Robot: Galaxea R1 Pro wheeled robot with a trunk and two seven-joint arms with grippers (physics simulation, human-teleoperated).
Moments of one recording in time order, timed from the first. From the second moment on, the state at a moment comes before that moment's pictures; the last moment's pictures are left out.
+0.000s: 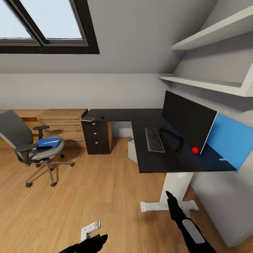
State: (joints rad) left arm 0.00 -0.07 -0.10 -1.30 0.54 0.62 0.20; right arm -0.42 0.00 -0.13 -0.63 -1.27 0.06 0.12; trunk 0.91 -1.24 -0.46
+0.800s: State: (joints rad) left arm 0.00 -0.05 -0.09 -0.71 0.33 0.23 0.20; right arm -0.32 -0.02 -0.12 -0.23 -0.53 -0.32 0.23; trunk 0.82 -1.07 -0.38
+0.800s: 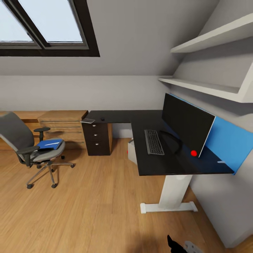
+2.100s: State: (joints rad) left arm -0.05 -0.04 -0.09 -0.36 0.32 -0.14 0.19; right arm -0.32 0.08 -0.04 -0.11 -0.50 -0.56 0.03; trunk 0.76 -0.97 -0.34
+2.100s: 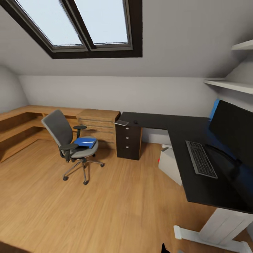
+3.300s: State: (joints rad) left arm -0.05 -0.04 -0.09 -0.35 0.32 -0.14 0.19; right arm -0.32 0.08 -0.04 -0.11 -0.50 -0.57 0.03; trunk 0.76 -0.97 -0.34
